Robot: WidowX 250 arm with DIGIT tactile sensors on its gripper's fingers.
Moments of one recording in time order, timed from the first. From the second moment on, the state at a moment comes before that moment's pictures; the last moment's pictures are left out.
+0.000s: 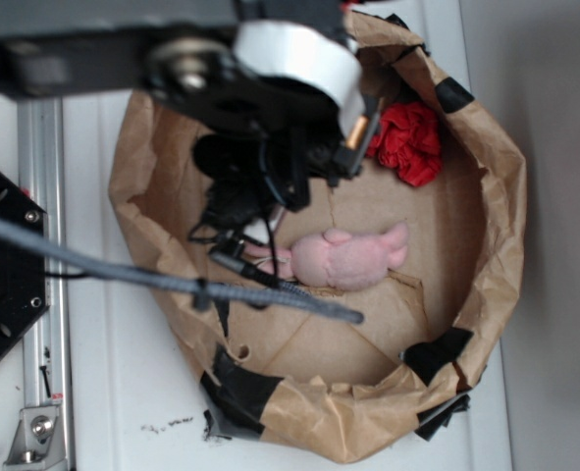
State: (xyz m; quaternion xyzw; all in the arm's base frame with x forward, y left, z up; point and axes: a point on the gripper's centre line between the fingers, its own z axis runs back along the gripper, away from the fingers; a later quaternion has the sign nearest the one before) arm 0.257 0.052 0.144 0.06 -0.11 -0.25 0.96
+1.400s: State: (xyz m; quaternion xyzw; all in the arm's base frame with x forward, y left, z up) arm 0.246 0.128 0.020 0.10 0.17 -0.51 0.84
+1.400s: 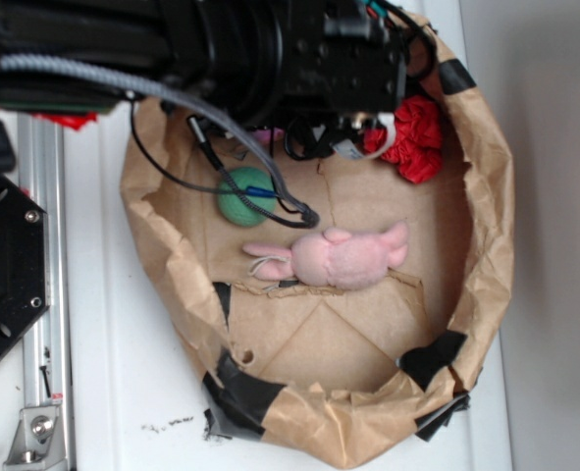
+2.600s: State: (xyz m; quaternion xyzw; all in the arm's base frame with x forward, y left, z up) arm 0.259 0.047 0.126 0.02 0.11 -0.33 0.94
